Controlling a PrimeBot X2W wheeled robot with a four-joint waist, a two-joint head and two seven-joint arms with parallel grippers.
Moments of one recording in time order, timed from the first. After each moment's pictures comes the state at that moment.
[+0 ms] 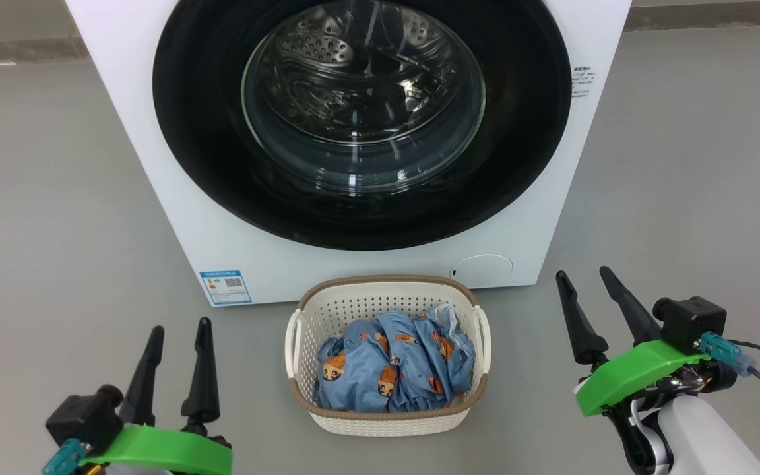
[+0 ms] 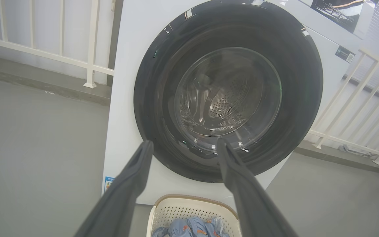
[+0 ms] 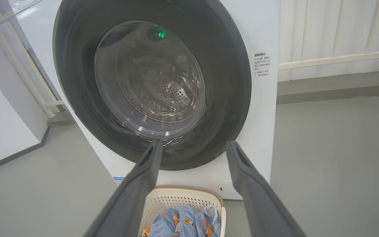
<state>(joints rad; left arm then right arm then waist) -0.14 0.07 -0.11 0.29 -0.49 -0.10 -0.22 -0.28 -0.12 0.19 0.47 0.43 0.12 -0.21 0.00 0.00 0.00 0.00</state>
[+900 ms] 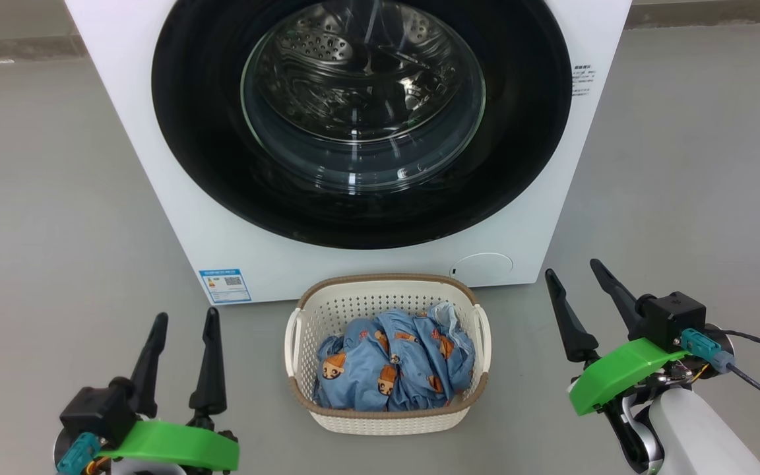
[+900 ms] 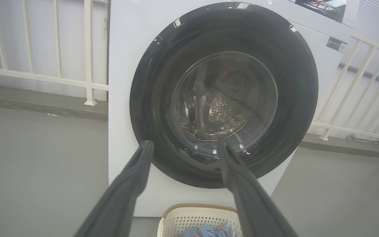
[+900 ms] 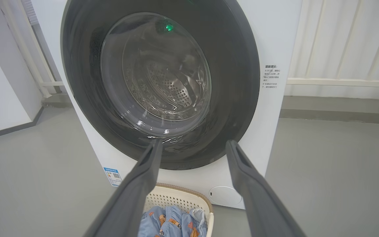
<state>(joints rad) -0.16 0.06 -0.10 0.30 -0.37 -0.11 -0.25 -0.32 -0.13 0.22 0.51 0.31 0.13 -0.25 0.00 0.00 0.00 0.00</state>
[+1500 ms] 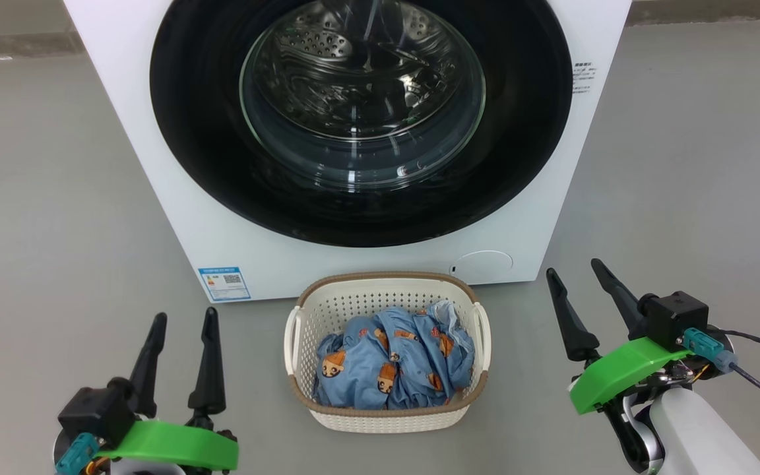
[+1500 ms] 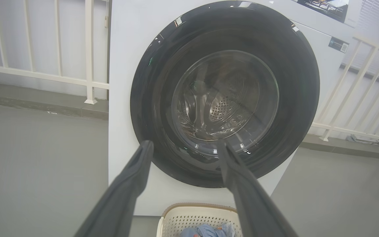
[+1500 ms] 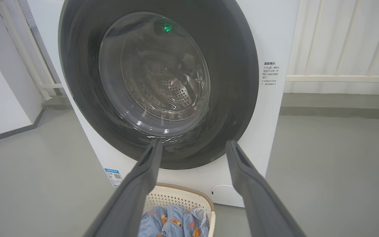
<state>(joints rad) -0.16 0.05 -0.09 0.30 -0.36 -0.11 -0.25 -0.32 -0.13 0.22 0.51 0.33 0.13 -0.25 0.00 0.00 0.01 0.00</state>
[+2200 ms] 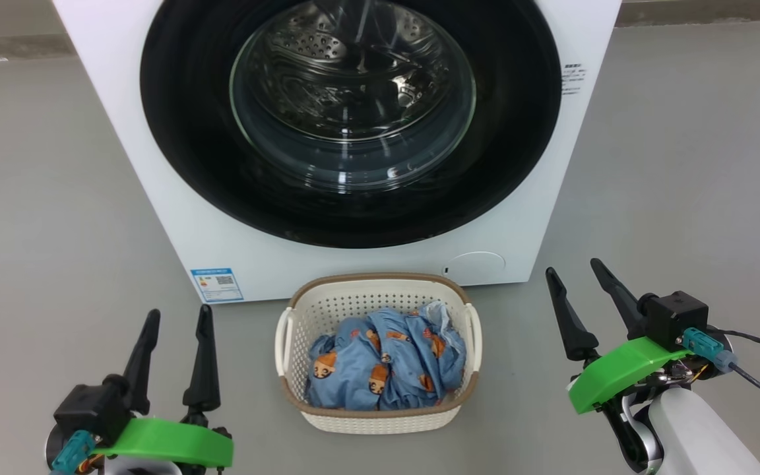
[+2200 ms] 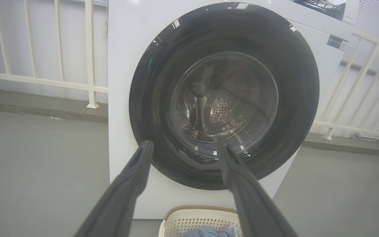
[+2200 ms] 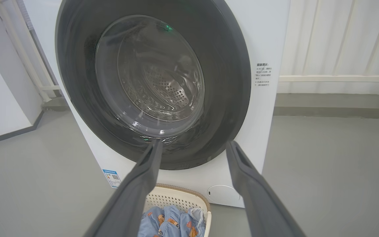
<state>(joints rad) -0.17 0.06 -0.08 0.30 -0.34 -0.11 -0.25 -0.32 -0.12 0.21 0.51 0.33 0.13 -0.25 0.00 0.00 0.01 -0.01</state>
